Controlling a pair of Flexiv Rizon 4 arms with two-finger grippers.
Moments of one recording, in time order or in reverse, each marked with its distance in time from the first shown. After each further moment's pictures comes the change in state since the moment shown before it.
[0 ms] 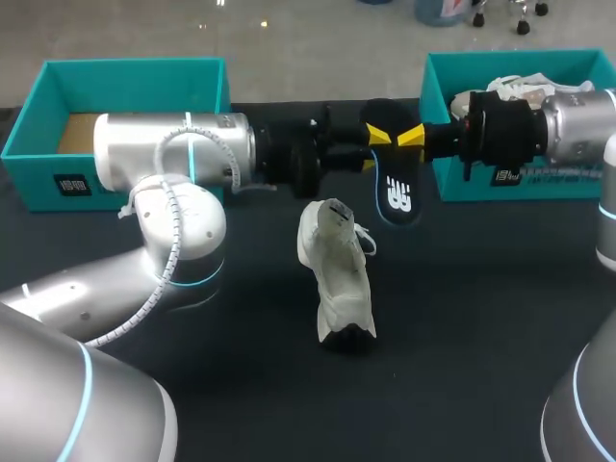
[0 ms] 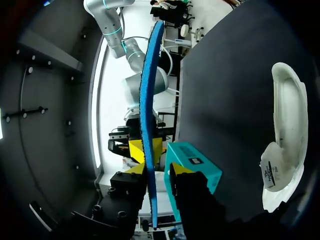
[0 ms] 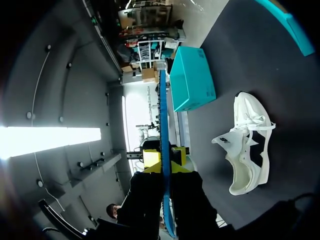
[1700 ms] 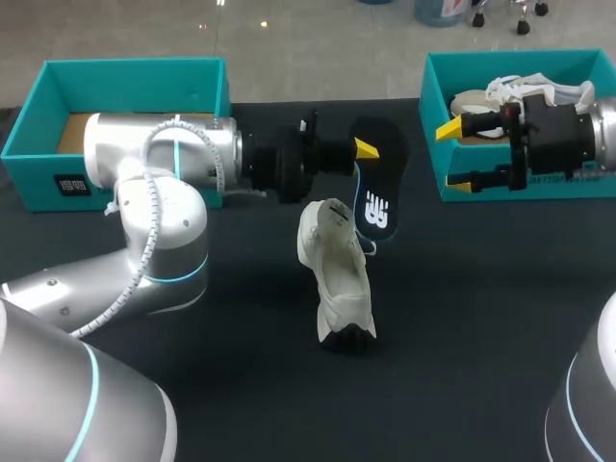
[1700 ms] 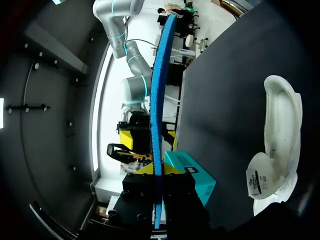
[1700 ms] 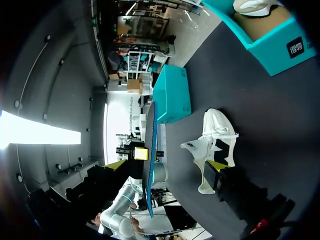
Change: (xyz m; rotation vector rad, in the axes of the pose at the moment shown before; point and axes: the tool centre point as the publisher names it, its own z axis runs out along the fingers) left arm 0.011 -0.008 -0.015 0.082 -0.005 -0.064; right arm -0.030 -0.005 -0.058 -0.128 -0.196 -0.081
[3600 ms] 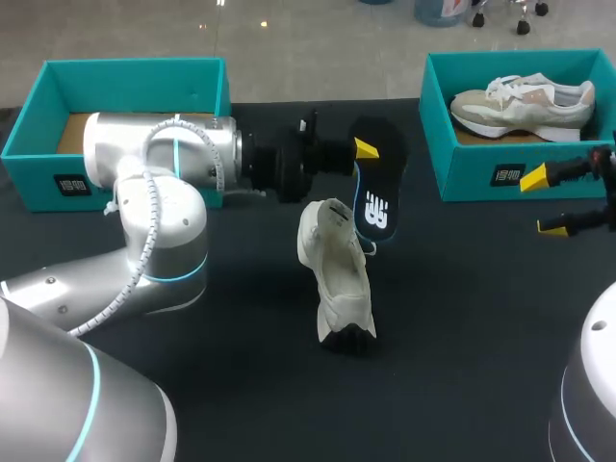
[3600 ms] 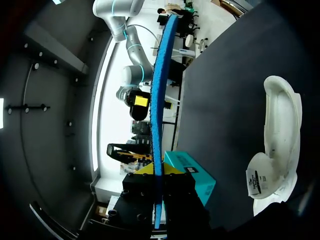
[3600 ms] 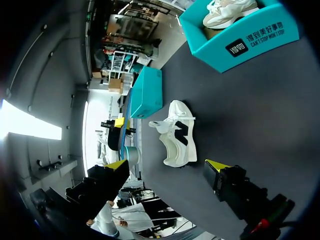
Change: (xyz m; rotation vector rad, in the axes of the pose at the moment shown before) left arm 0.000 0.000 0.000 0.000 0.002 0.000; right arm -0.050 -0.068 -0.108 -0.030 -0.210 -0.039
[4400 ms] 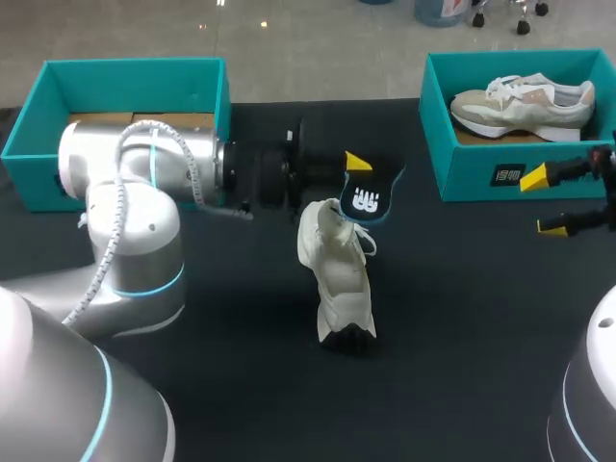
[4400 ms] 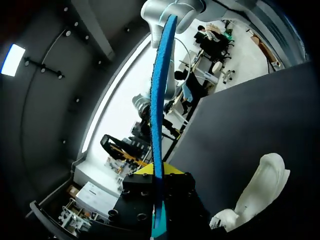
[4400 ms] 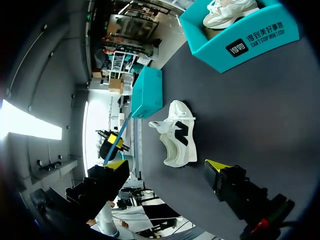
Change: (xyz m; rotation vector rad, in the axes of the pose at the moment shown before) left arm -0.006 -0.060 -0.026 0.077 -0.009 -0.386; right arm 0.000 0.000 0.000 0.000 0.002 -0.001
